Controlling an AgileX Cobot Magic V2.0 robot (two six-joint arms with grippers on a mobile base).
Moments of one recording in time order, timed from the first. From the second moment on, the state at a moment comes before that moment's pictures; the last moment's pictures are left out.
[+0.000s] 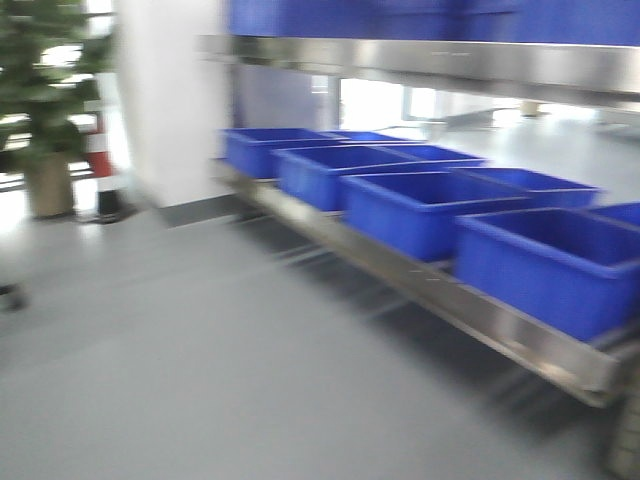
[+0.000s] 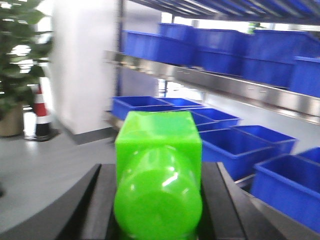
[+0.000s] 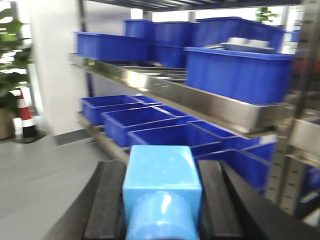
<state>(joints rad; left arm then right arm) -0.06 0.31 -0.50 -0.04 0.24 0.00 0.02 0.29 -0.56 0.20 0.35 -0.12</state>
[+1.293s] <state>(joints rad) -0.06 0.31 -0.50 -0.04 0.24 0.00 0.02 0.29 -0.56 0.20 0.35 -0.12</state>
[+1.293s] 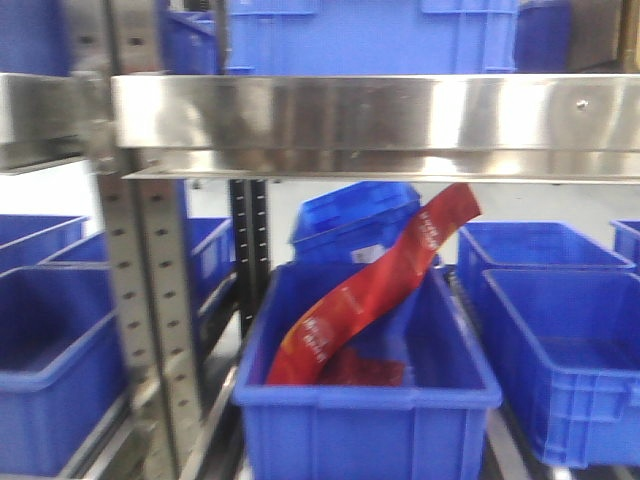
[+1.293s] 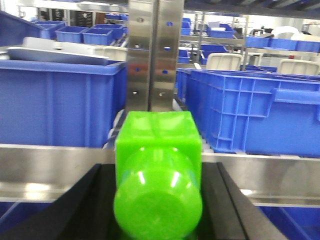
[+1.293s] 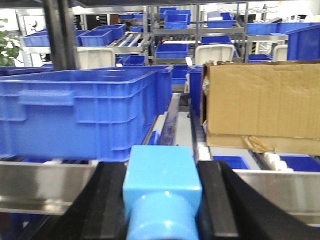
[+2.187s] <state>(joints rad) -0.06 0.31 -0.50 -0.04 0.24 0.00 0.02 0.29 -0.56 0.20 0.35 -0.12</state>
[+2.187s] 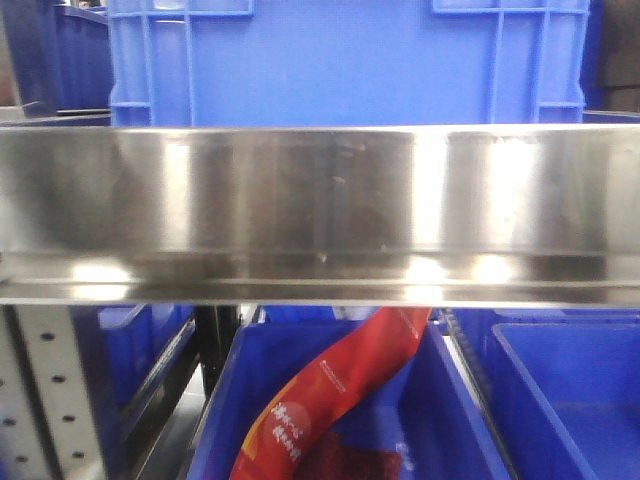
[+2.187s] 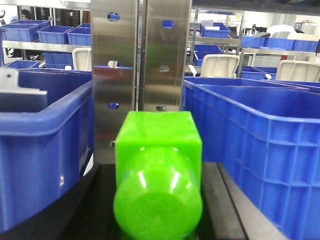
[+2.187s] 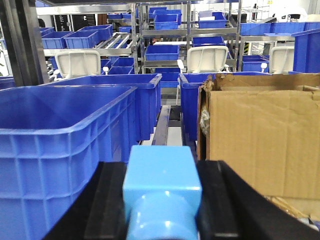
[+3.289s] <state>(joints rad) -0.06 0.31 -0.50 -0.04 0.23 0.00 0.02 0.29 -0.56 0.20 0.35 -0.12</state>
